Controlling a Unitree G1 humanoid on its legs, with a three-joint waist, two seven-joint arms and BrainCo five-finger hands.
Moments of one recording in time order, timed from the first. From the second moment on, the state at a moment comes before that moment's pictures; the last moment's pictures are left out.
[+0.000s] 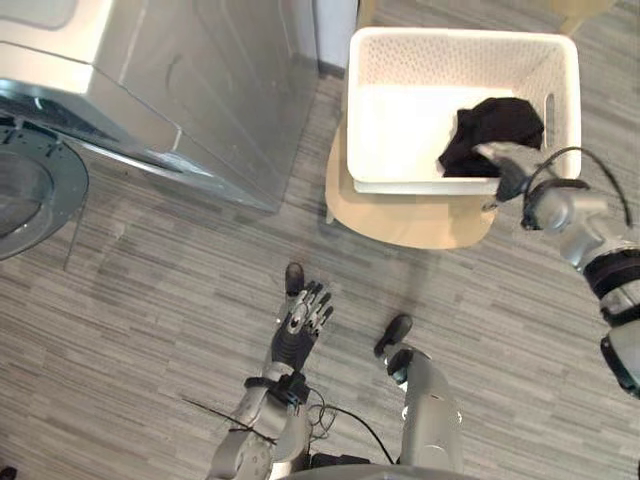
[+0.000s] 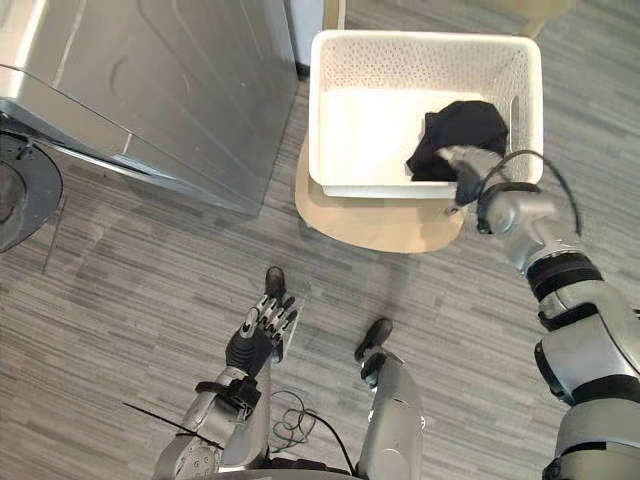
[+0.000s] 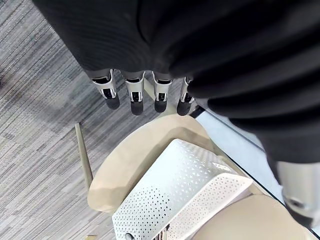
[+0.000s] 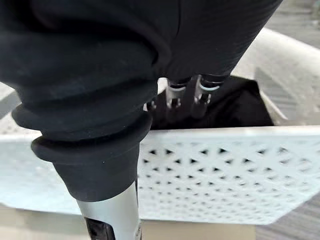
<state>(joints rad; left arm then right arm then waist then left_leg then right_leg) 0.24 0.15 -0.35 -0.01 -0.71 -0.14 -0.17 -0.99 -0.86 0.64 0.80 -0.44 -0.13 0.03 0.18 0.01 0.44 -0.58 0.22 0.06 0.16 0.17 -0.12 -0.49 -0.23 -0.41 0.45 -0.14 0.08</state>
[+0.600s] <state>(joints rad) 0.23 0.25 -0.35 0.07 -0.71 -0.13 -0.18 -1.45 -0.85 0.65 1.04 -0.38 -0.11 0.00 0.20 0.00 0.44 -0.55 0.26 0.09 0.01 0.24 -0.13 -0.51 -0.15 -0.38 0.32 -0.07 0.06</state>
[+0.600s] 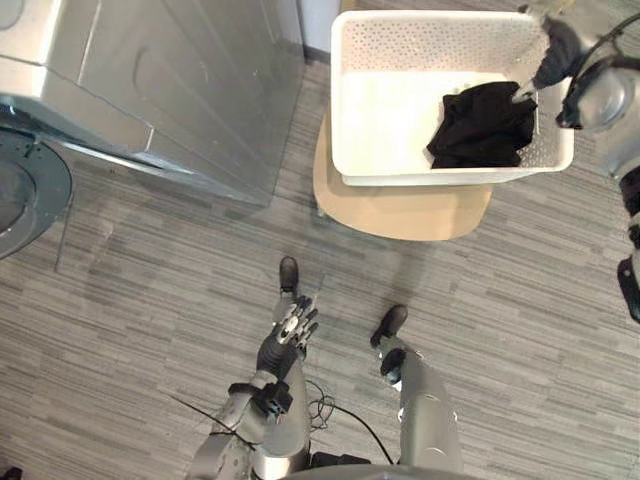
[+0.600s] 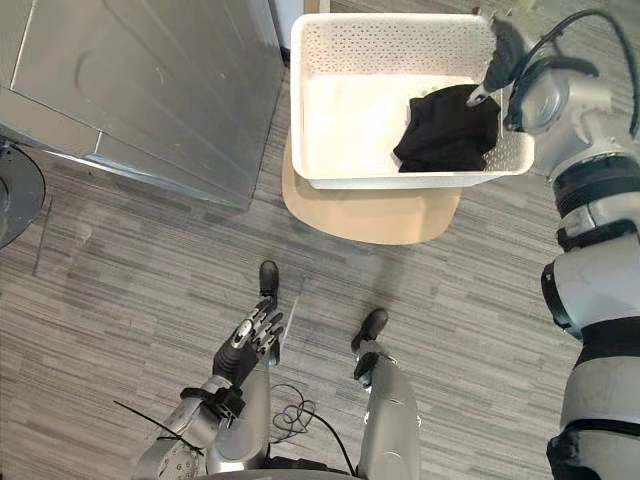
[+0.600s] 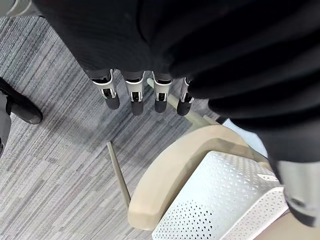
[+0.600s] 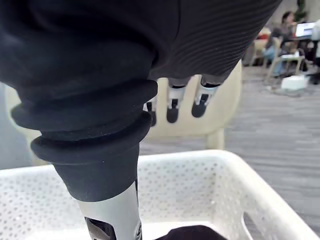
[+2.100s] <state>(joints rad) 0.14 0.15 -0.33 0.00 -0.86 -0.12 -0.17 -1.38 -0.87 0.57 1.01 -0.11 -0.10 0.02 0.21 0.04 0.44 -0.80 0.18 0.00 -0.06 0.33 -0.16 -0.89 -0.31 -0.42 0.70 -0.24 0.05</state>
